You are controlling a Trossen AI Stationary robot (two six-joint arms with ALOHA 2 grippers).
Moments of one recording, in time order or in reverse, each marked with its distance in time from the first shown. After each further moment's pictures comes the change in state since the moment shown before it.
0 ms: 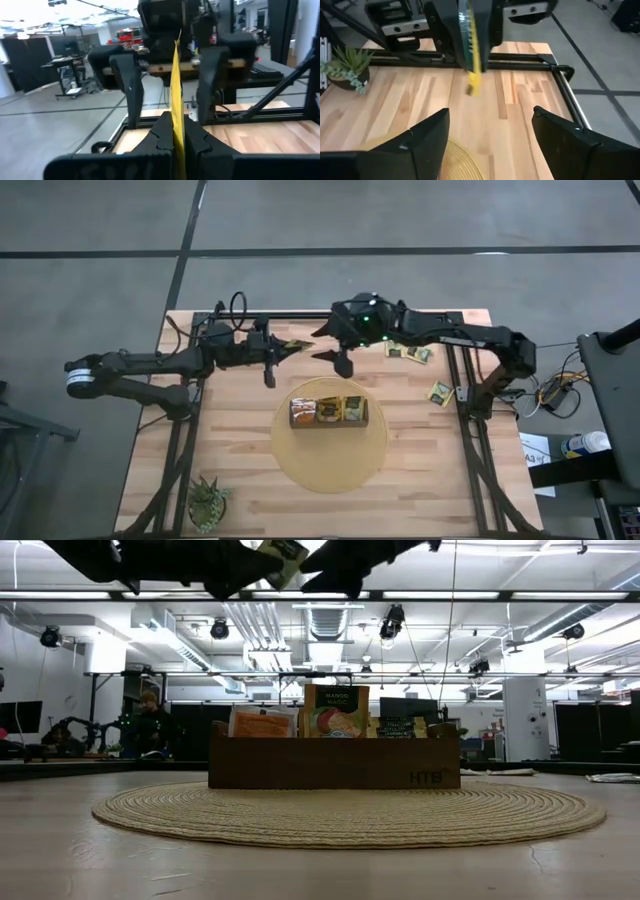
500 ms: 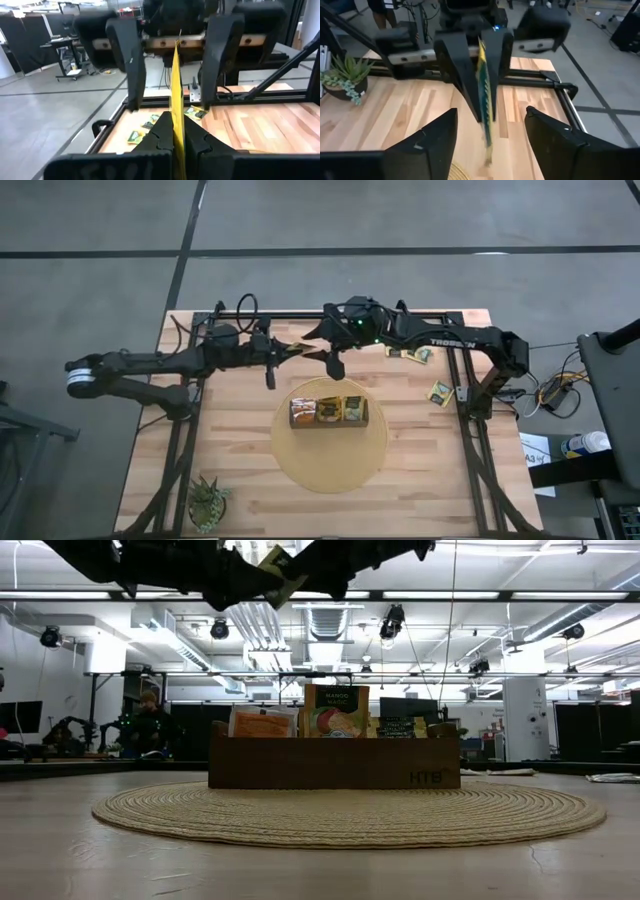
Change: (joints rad) left arm 0.000 0.004 0.000 -0.099 -0.022 0.001; right arm 0.014 0.062 -0.001 0.136 -0.010 -0.016
